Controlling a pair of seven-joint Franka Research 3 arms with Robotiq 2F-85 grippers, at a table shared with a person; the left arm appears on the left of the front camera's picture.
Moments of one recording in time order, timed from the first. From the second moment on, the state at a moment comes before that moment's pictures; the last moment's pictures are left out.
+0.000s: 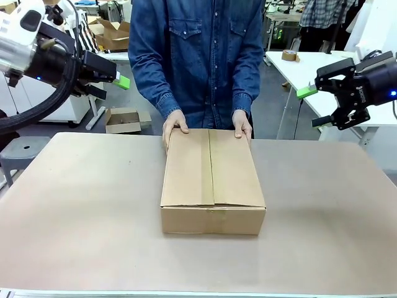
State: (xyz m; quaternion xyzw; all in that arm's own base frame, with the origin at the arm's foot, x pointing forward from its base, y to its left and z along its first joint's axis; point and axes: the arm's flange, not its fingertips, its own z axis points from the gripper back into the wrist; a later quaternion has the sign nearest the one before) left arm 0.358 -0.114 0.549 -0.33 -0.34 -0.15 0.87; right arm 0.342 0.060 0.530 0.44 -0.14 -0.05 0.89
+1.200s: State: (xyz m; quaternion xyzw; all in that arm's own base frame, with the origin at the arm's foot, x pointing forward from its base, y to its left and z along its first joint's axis) left arm 0.358 -0.114 0.549 -0.33 -0.34 -0.15 0.87; right arm 0.342 0.060 0.530 0.44 -0.14 -0.05 0.89
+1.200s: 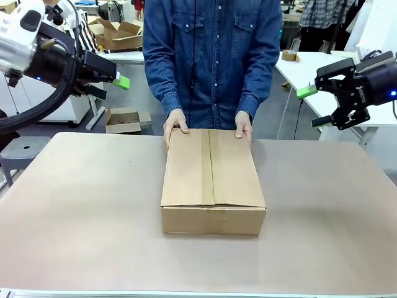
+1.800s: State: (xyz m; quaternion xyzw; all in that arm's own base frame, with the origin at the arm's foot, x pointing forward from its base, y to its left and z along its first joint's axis) left arm 0.334 -0.169 0.552 -0.30 -0.50 -0.39 0.71; right arm 0.344 0.145 0.486 0.42 -0.20 0.31 0.83
